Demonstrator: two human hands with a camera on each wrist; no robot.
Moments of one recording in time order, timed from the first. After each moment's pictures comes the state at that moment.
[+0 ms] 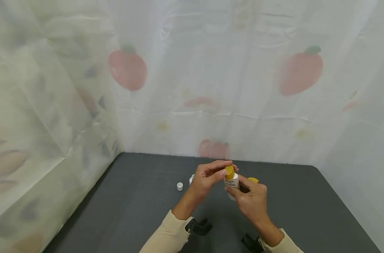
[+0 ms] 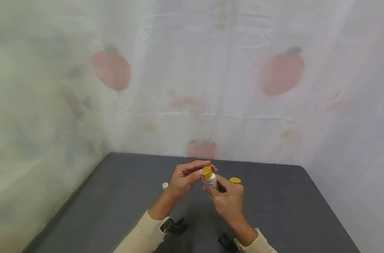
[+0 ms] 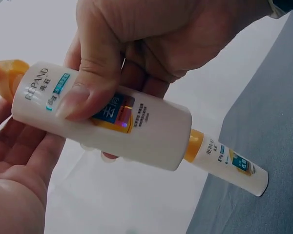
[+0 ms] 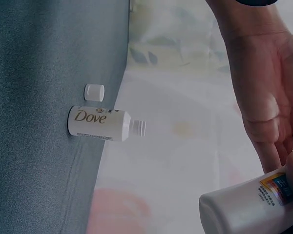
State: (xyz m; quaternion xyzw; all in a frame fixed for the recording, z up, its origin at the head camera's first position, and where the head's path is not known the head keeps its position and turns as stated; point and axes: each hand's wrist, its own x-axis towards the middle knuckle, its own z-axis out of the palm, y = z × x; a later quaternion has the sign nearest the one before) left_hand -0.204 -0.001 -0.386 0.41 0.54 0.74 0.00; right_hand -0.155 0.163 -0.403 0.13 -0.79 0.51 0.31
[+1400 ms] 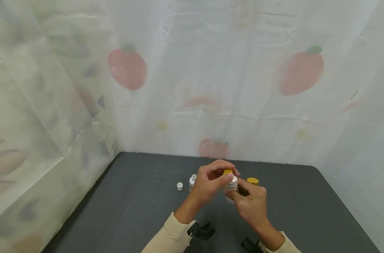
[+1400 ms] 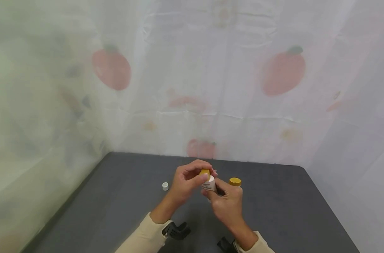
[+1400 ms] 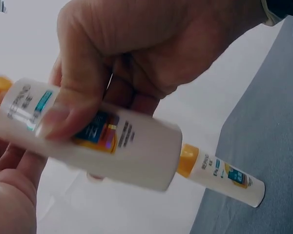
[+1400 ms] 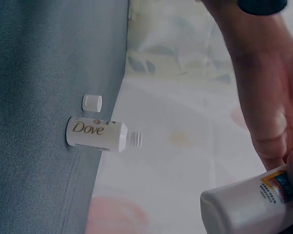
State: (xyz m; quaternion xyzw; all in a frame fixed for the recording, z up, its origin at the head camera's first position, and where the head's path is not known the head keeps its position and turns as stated) left_hand -0.196 0.009 -0.385 0.42 0.54 0.73 -0.06; right_hand -0.150 0.162 -0.405 0.19 -0.77 0.51 0.34
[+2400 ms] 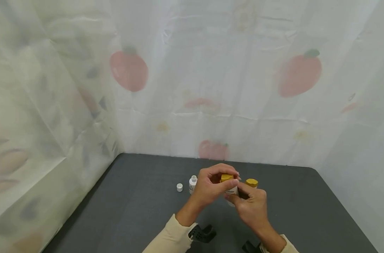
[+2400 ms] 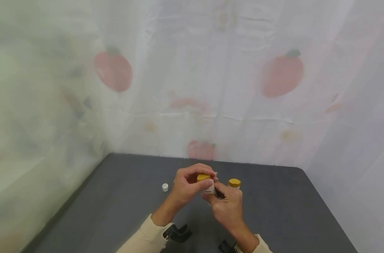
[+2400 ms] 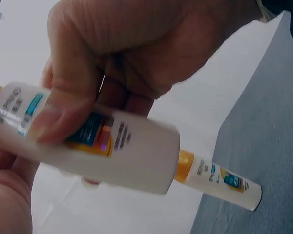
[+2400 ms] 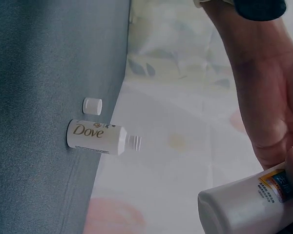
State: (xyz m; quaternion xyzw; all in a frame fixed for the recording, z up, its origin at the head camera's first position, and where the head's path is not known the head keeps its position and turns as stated) left_hand -0.191 0.011 -0.386 0.45 0.52 0.72 -0.08; right_hand -0.141 0.163 -0.402 0.20 -0.77 0.50 0.34
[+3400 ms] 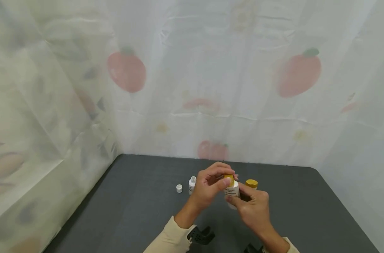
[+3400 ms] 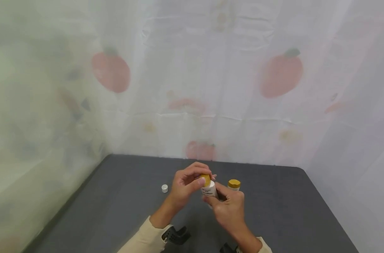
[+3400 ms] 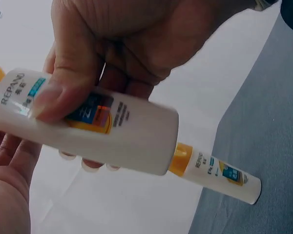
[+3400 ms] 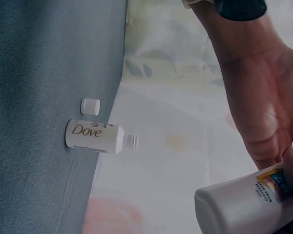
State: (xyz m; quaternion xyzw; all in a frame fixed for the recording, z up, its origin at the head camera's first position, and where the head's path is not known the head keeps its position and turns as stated) left_hand -0.194 0.010 -0.390 0.45 0.52 0.72 -0.08; right_hand -0.136 0.168 -0.399 0.16 -0.78 0.53 0.29
